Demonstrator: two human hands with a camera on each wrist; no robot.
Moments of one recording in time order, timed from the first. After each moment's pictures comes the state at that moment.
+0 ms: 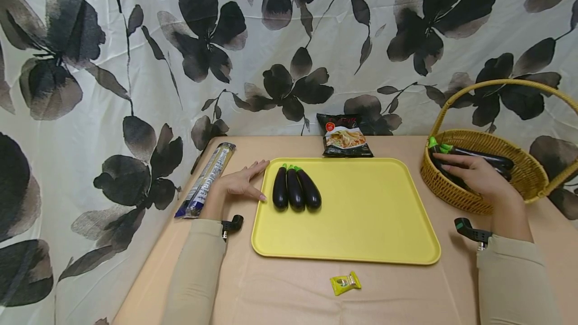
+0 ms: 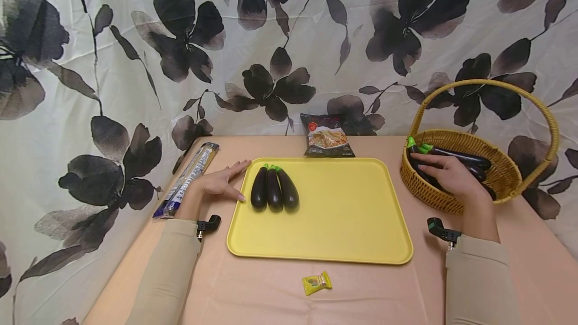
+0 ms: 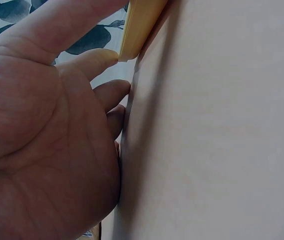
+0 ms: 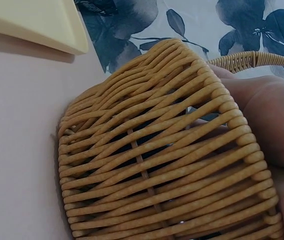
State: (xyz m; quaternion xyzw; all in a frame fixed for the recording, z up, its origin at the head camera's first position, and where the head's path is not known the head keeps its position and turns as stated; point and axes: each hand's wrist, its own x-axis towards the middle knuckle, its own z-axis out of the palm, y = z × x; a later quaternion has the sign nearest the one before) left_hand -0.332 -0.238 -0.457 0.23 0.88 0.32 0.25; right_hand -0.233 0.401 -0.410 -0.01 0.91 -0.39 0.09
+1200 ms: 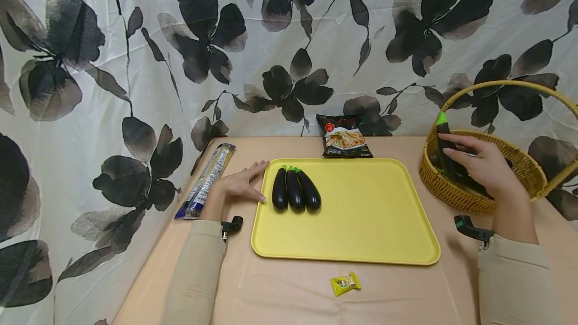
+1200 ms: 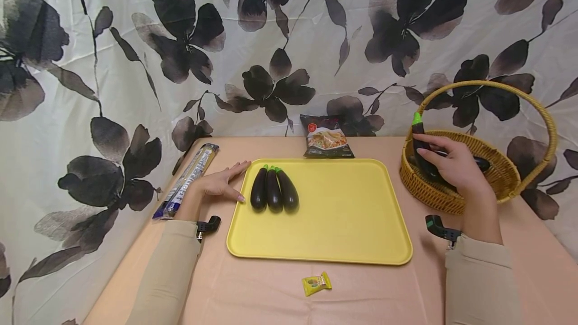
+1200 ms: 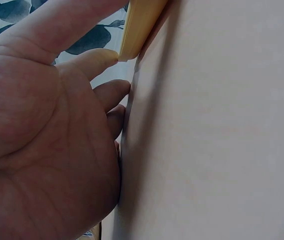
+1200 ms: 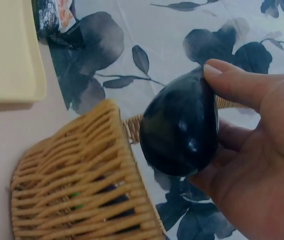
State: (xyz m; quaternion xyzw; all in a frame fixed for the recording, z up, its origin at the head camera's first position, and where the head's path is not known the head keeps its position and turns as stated) left_hand -0.332 -0.238 -0.458 0.23 0.88 0.33 0.25; right_hand -0.221 0.377 -0.370 -0.02 0.91 -0.40 -0.06
